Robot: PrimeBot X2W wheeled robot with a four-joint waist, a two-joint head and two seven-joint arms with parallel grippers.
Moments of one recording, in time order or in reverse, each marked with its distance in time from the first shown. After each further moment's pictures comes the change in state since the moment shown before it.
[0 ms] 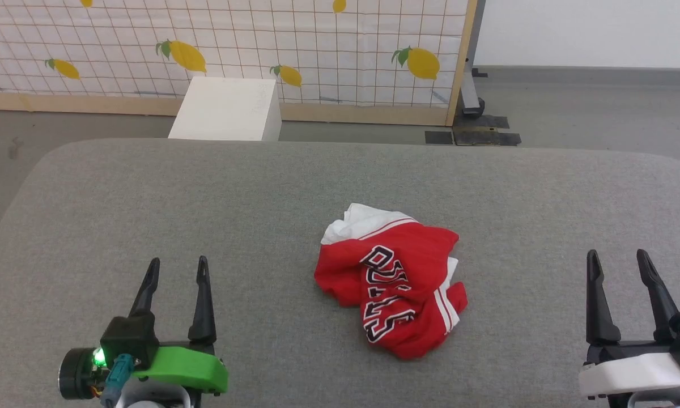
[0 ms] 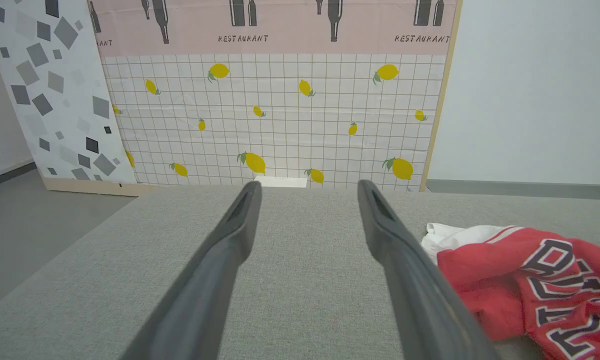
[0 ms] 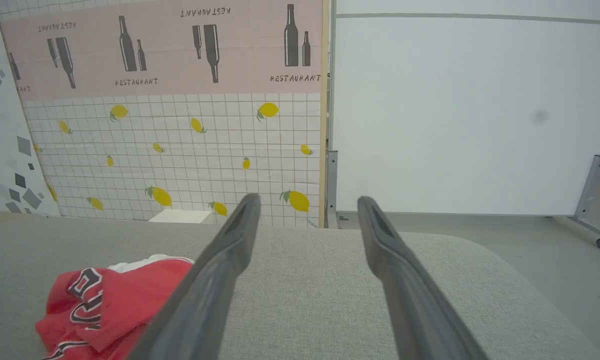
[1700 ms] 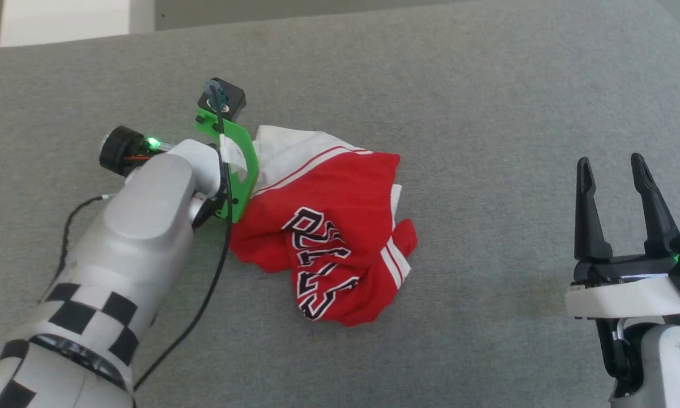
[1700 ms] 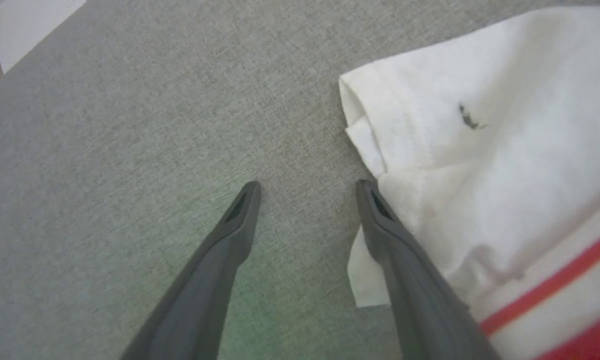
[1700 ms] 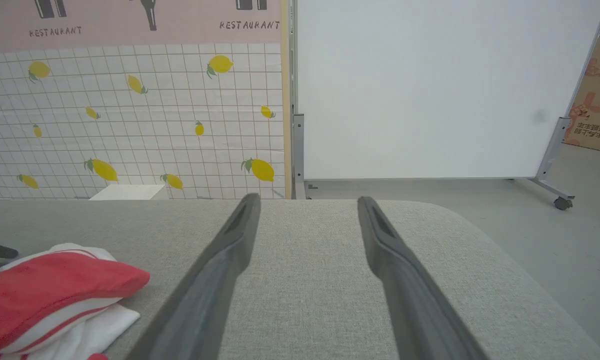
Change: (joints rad) left arm -1.028 0.173 -0.752 0.924 -0.409 -0.099 0.657; right arm -0.225 0.000 0.055 -0.019 0.012 0.000 0.000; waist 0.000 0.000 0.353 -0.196
